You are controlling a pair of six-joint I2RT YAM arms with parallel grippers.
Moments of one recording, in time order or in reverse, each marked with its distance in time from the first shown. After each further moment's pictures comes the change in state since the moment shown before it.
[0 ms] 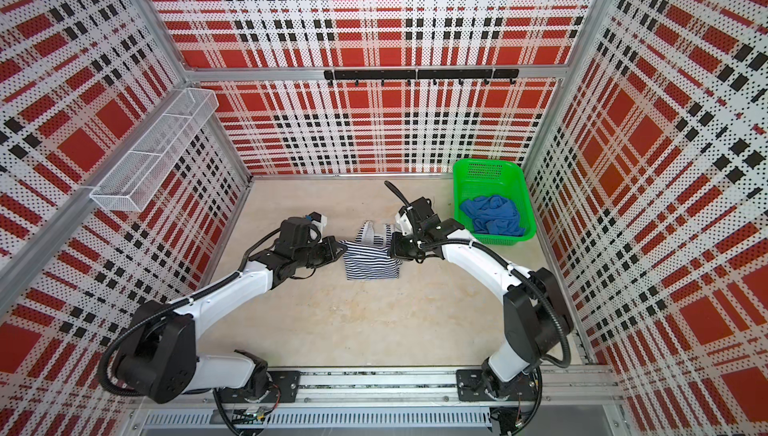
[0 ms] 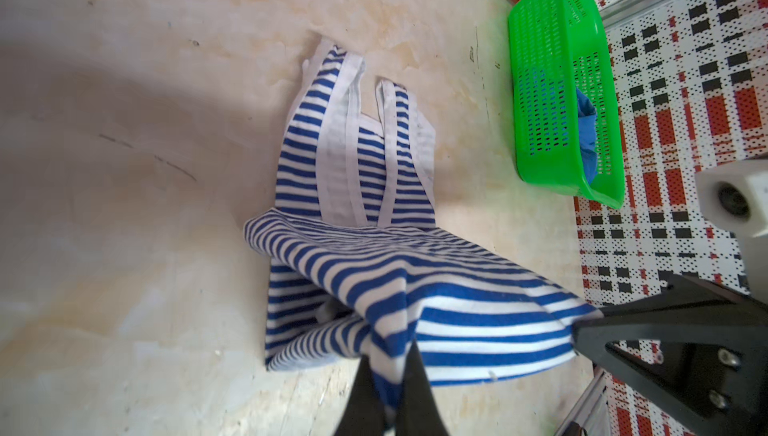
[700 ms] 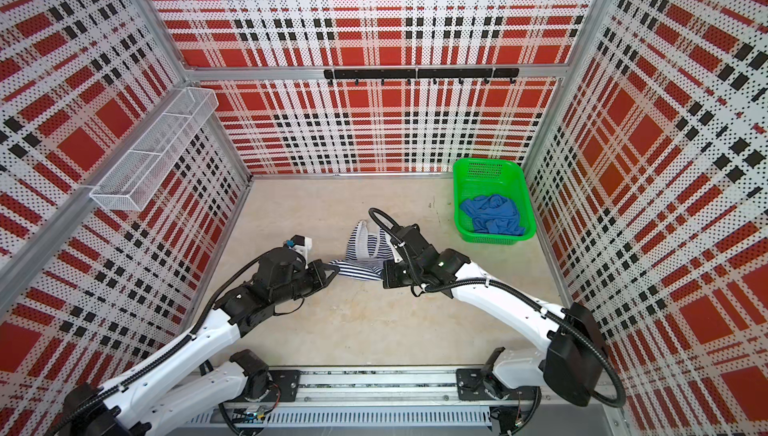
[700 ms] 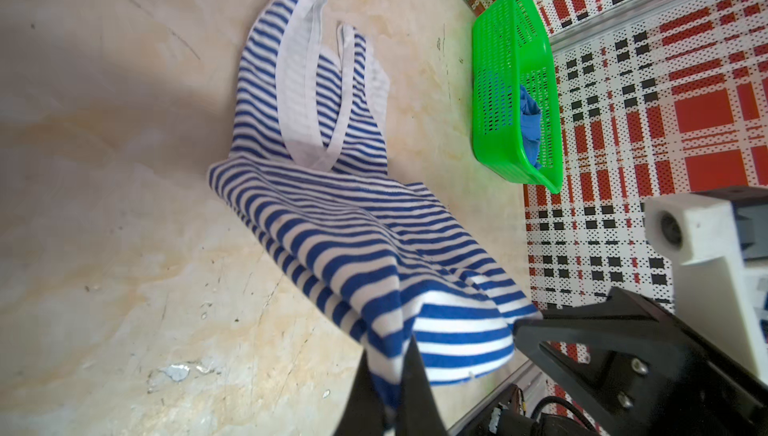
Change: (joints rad) left arm -0.202 -0.504 -0.175 -0.211 -0.188 -0.246; right arm 0.277 -0.299 -0.190 0.003 0.229 0.066
